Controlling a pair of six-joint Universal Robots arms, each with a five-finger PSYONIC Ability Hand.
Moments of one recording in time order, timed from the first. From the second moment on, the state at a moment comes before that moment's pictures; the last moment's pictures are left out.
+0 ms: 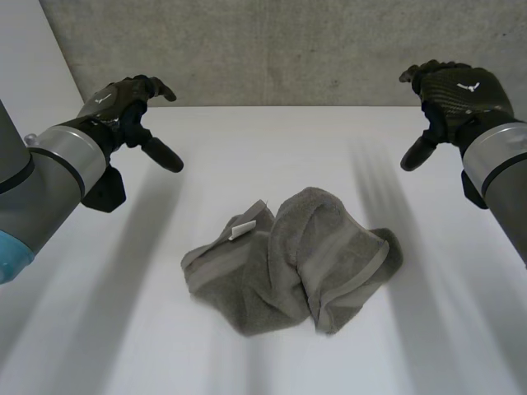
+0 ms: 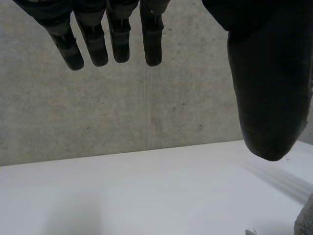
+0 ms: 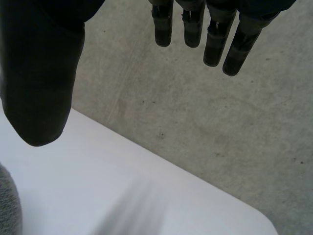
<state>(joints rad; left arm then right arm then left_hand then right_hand) 4.35 -1.82 -1.34 3.04 -1.52 2.88 1.92 -1.40 1.41 0.02 1.59 3.00 0.30 0.28 0.22 0.23 0.07 0.24 0.25 0.22 0.25 0.06</state>
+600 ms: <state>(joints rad) 4.32 -1.84 -1.36 3.07 -1.50 2.90 1.89 -1.40 1.40 0.03 1.50 3.00 0.30 0.28 0.22 0.23 0.07 0.24 0.25 0.22 0.25 0.06</state>
